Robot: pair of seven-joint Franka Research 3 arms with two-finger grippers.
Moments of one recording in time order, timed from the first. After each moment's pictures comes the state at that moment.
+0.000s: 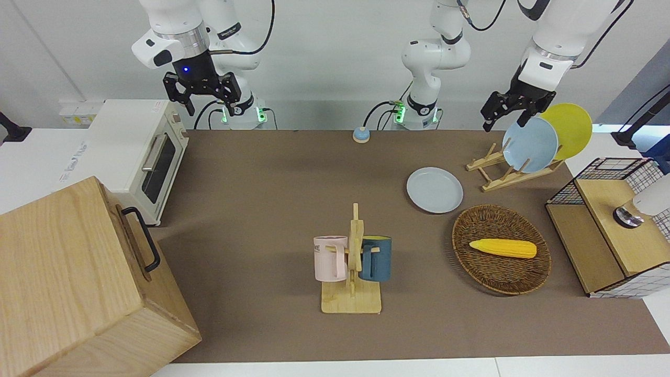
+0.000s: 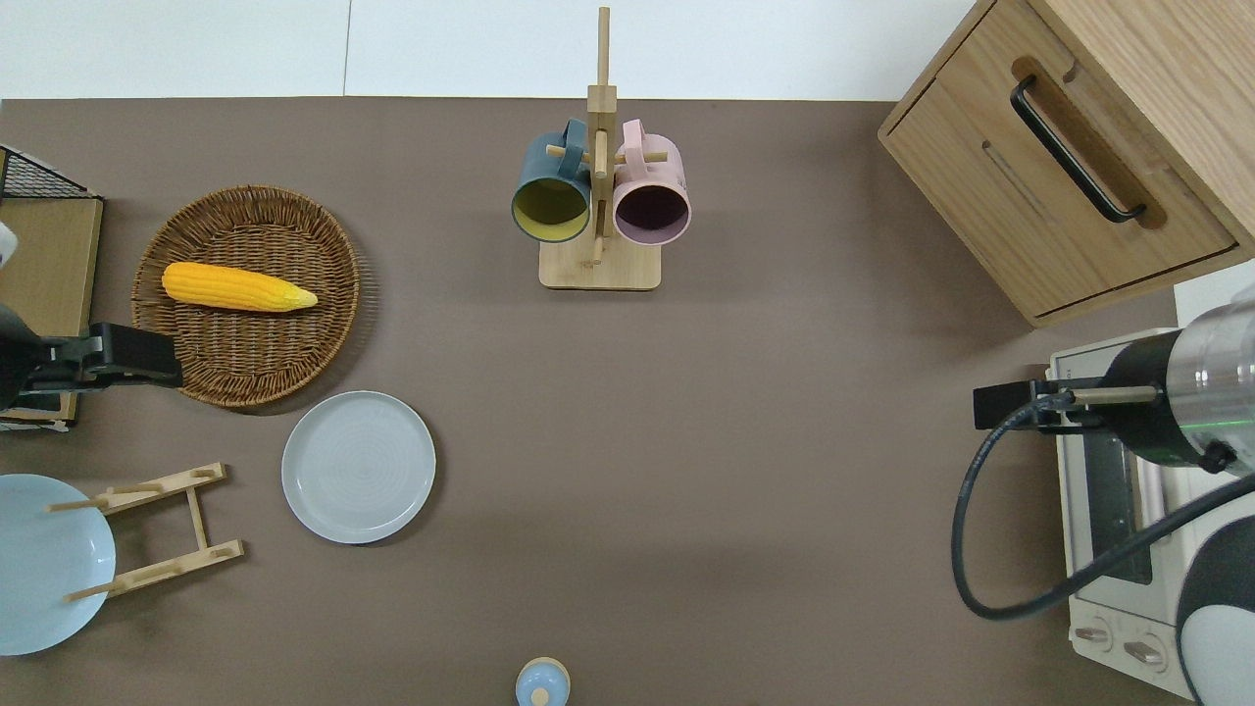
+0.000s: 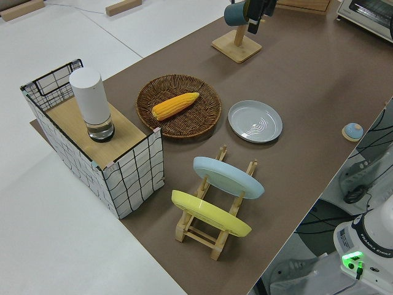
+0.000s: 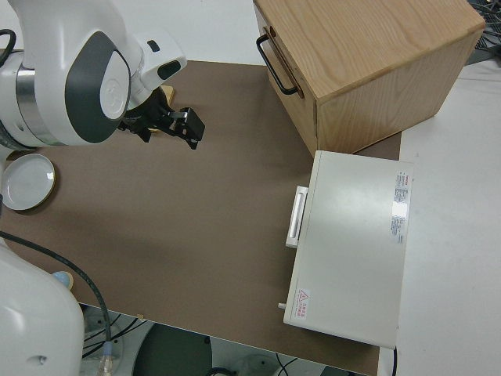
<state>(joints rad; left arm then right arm) 0.01 -0.04 -0.04 -1.56 -0.02 1.51 -0.18 -0.25 -0.12 0.37 -1.63 0.05 1.51 0.17</state>
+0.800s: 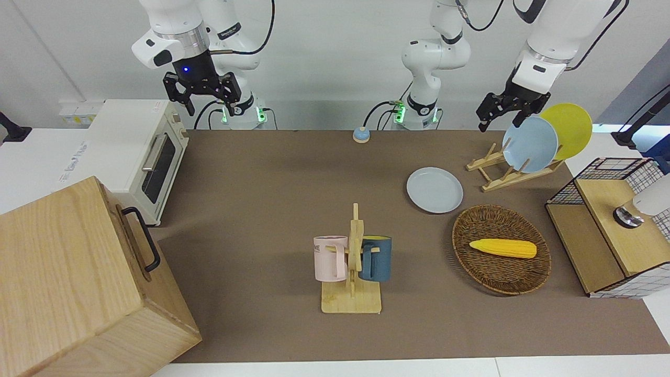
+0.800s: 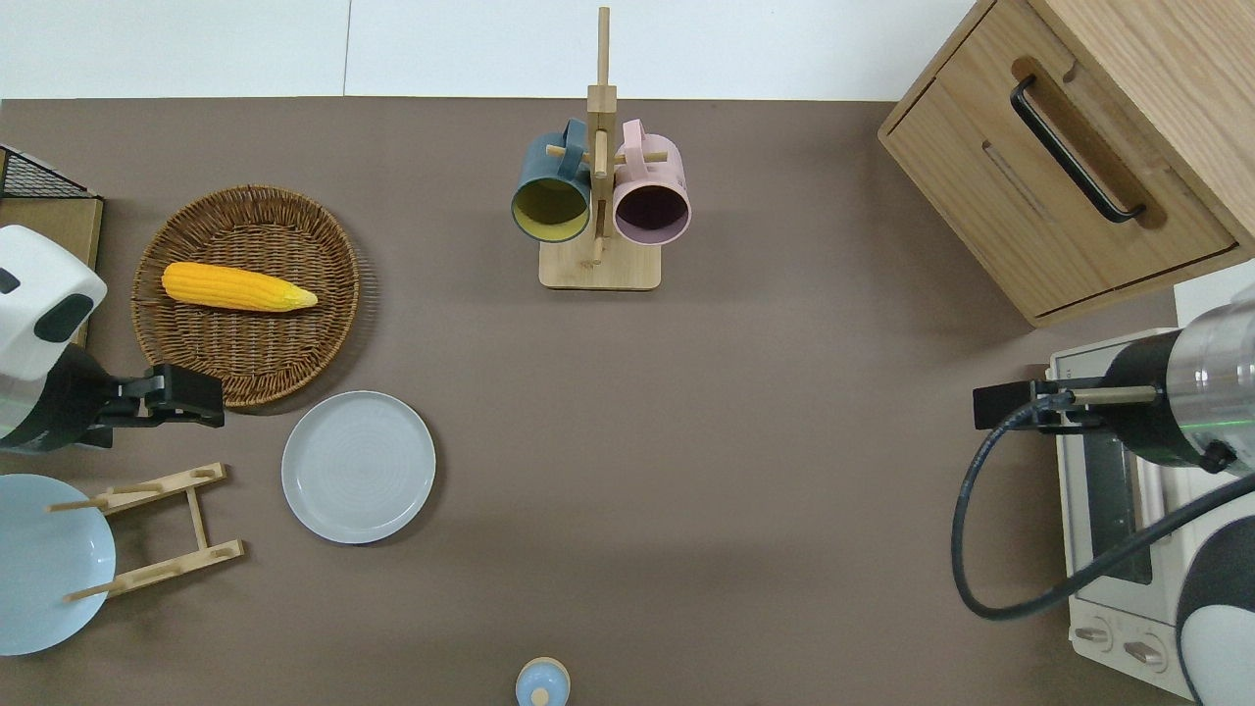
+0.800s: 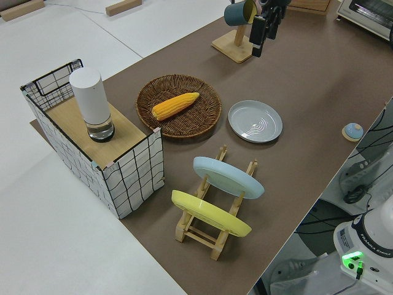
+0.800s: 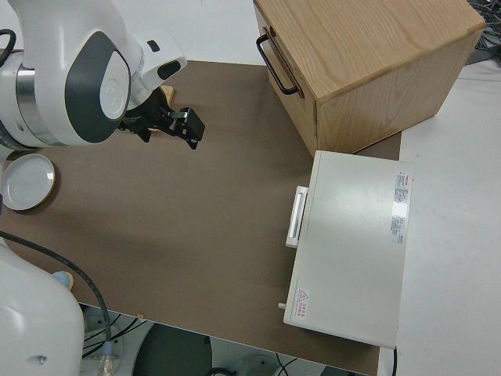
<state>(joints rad) 0.01 -0.07 -0.05 -1.72 -0.02 1.55 -0.18 -0.25 -0.12 0.37 -1.63 0.05 1.51 0.17</state>
